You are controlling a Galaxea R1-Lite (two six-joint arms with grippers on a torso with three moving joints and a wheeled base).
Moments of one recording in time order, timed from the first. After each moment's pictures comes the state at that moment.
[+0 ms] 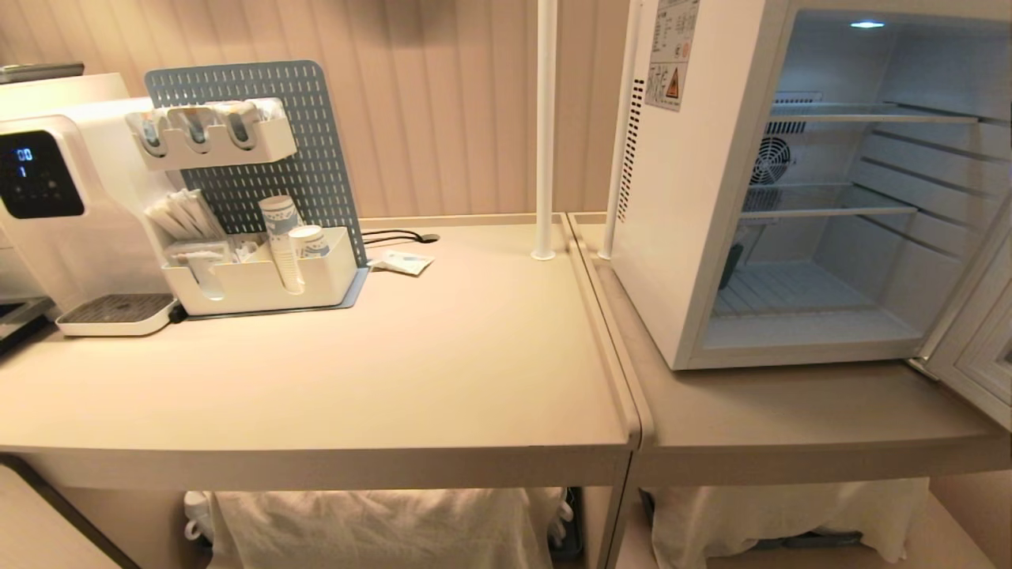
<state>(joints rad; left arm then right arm) 0.00 0.00 0.00 0.00 -0.02 0.08 -0.01 0.13 -0.07 0.12 0.10 -0.20</state>
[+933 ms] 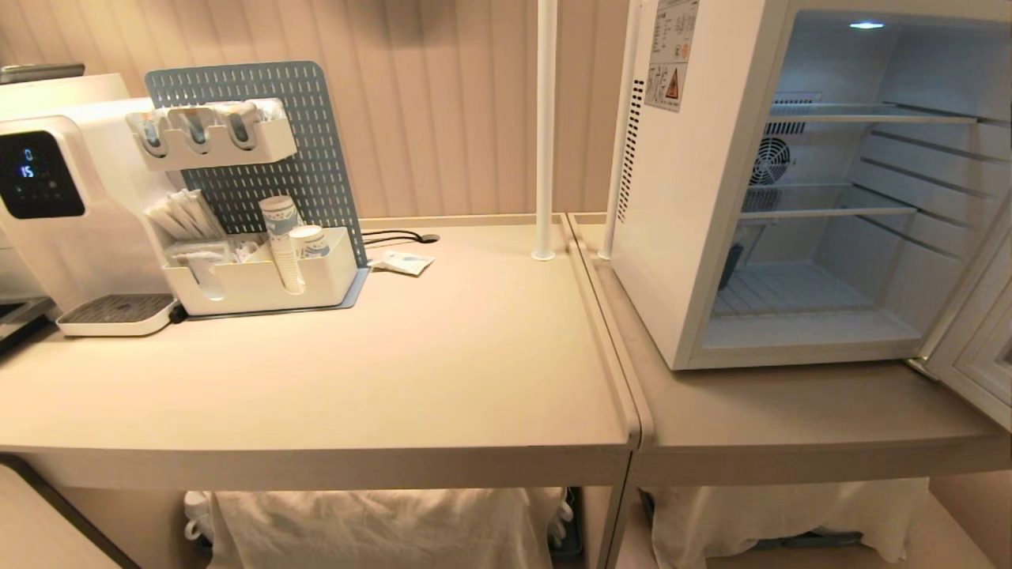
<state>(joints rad) 0.00 0.00 0.00 0.00 -0.01 0.09 0.01 0.00 -0.11 0.21 0.08 -0.17</state>
